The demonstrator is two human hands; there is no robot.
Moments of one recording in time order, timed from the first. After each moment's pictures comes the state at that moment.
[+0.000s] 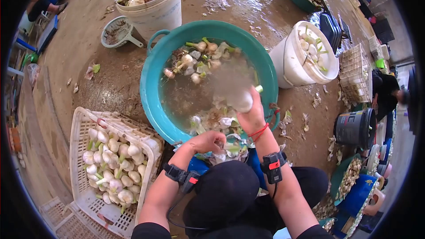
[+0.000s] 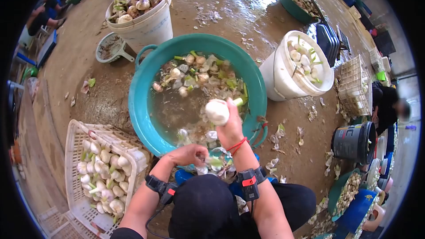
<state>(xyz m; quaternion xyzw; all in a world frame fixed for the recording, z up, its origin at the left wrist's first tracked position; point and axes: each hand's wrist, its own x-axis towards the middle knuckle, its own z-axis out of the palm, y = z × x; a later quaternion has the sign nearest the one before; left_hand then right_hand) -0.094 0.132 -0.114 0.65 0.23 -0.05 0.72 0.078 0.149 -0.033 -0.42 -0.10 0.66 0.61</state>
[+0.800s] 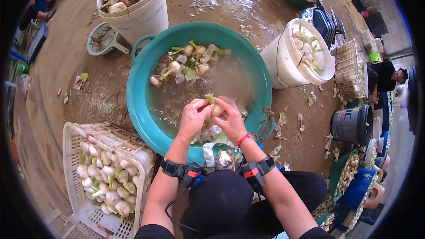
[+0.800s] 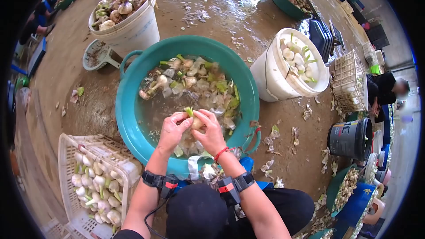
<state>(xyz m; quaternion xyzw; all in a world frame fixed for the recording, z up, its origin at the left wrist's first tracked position) -0.055 0.194 -0.101 0.52 0.45 0.37 0.63 0.082 0.141 -0.105 -0.62 -0.47 0.45 0.44</state>
